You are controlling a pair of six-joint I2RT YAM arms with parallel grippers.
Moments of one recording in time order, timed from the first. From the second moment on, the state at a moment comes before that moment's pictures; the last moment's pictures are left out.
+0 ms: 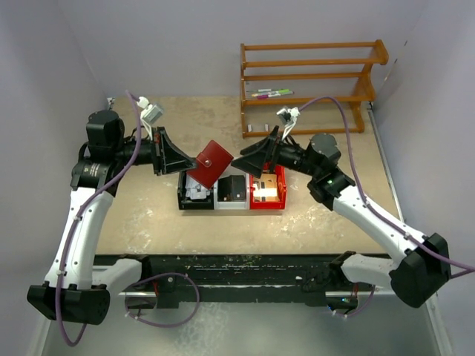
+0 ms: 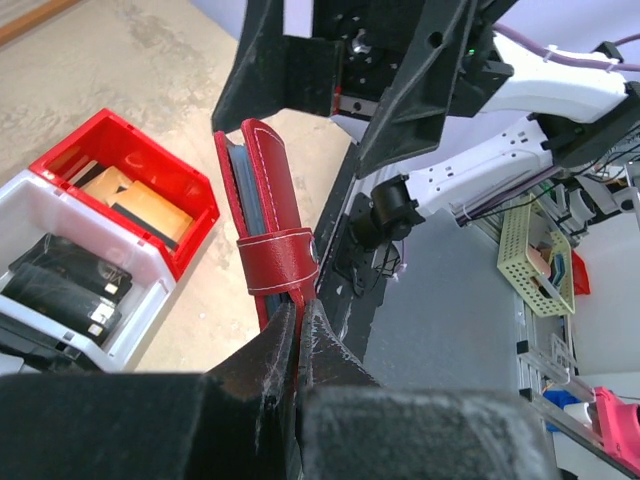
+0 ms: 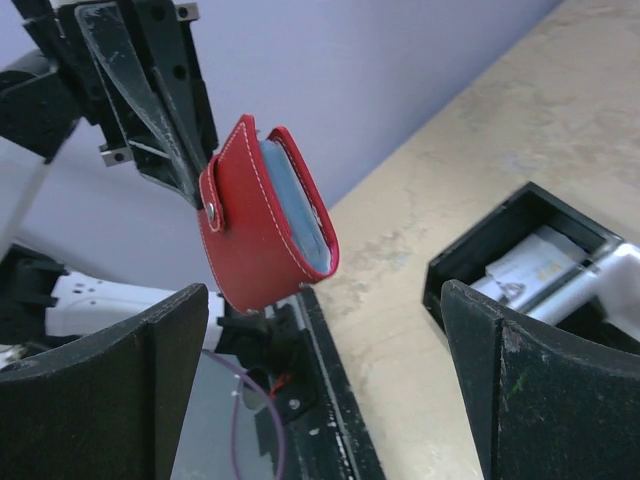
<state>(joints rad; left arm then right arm) -0.10 1.07 1.25 -0.55 1.21 -0.25 0.58 1.17 0.92 0.33 -0.60 0.71</state>
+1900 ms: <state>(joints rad) -0.11 0.96 1.01 0.10 1.10 -1.00 0.75 1.35 0.88 1.04 -0.26 1.01</state>
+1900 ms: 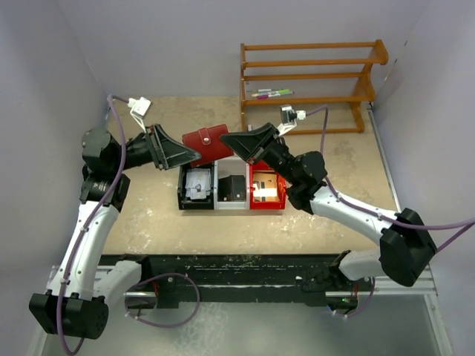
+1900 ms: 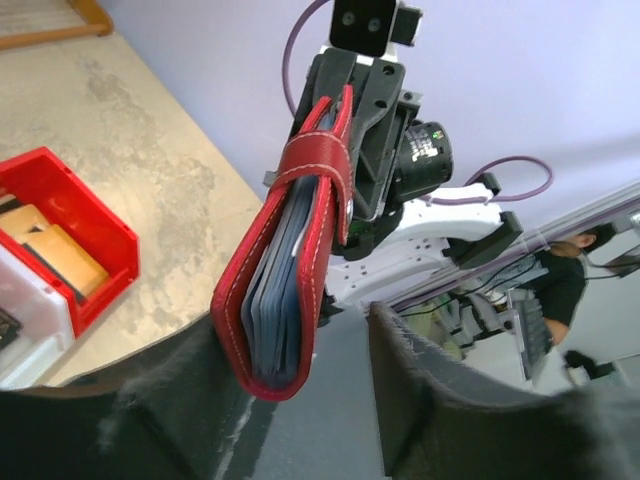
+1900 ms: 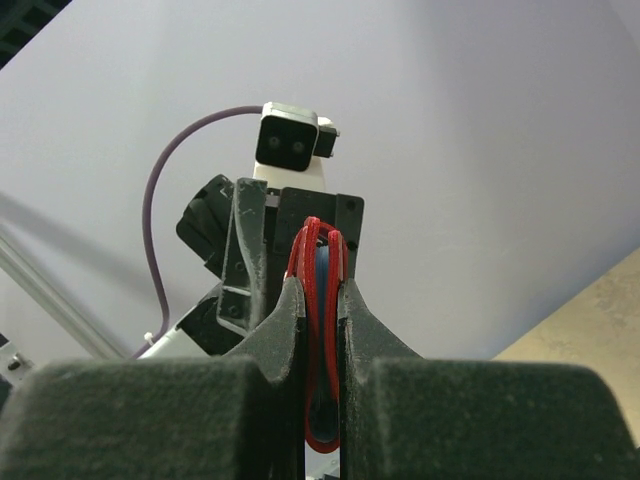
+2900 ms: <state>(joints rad) -0.11 1.03 1.16 -0.64 0.71 -0.40 1.08 1.45 1.30 0.09 0.38 0.32</state>
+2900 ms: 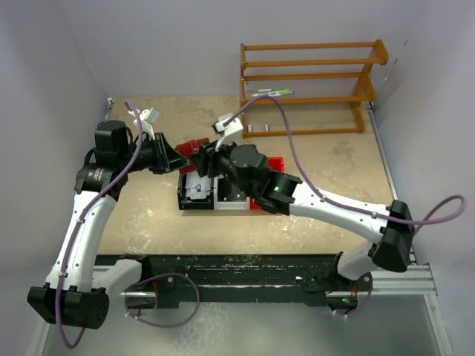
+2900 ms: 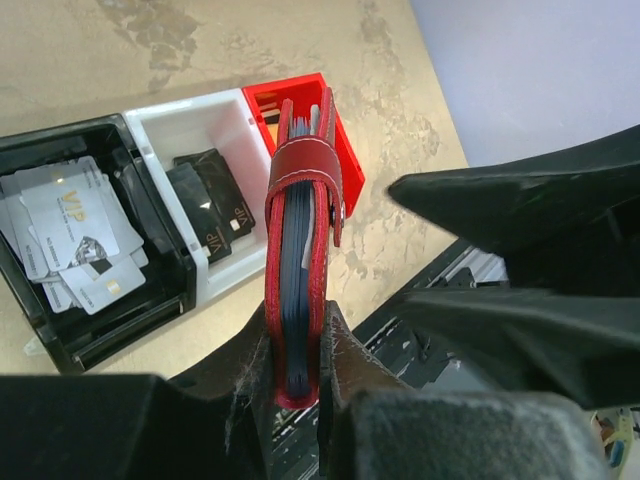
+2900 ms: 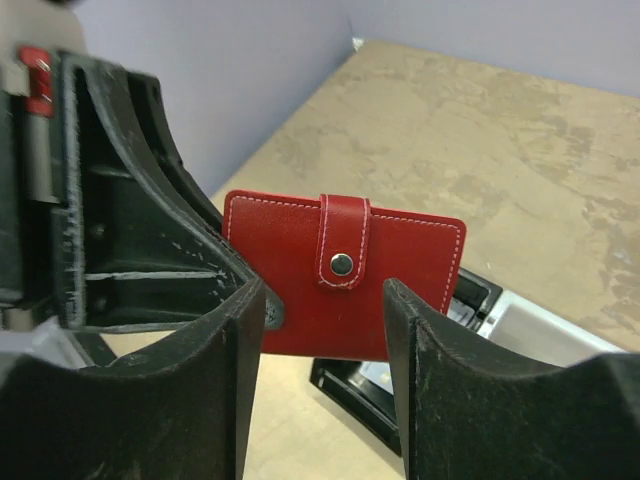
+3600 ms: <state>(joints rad) -0.10 1.02 1.16 -0.73 0.74 -0.38 1.19 1.68 1.59 -0.11 0.67 0.18</state>
